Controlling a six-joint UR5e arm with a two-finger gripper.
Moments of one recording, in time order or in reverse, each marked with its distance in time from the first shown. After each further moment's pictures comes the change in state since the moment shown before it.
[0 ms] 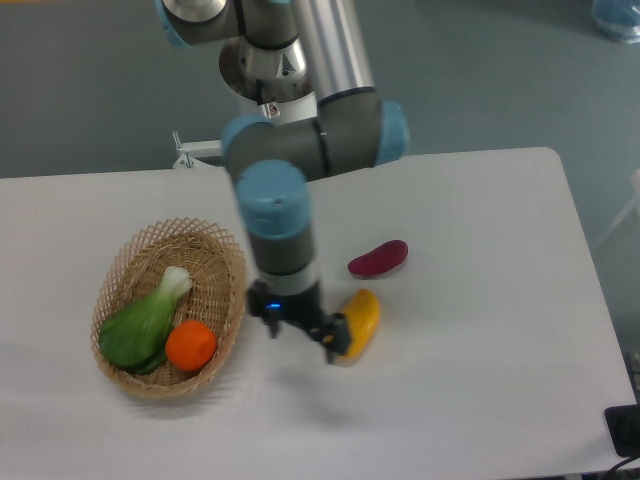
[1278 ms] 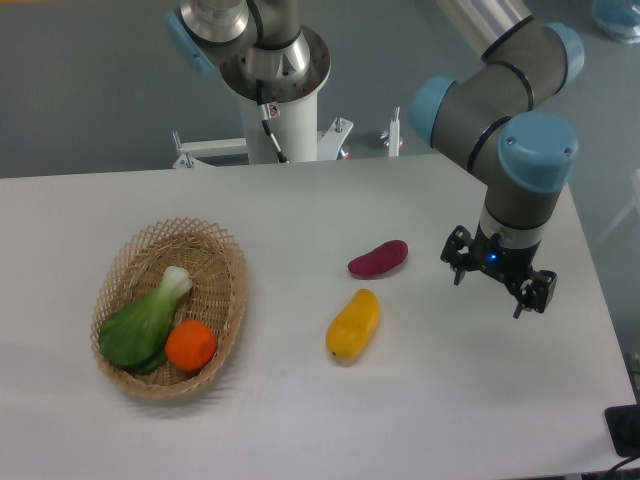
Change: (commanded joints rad) arm 0.278 -0.040 0.157 -0.232 -0.091 0.396
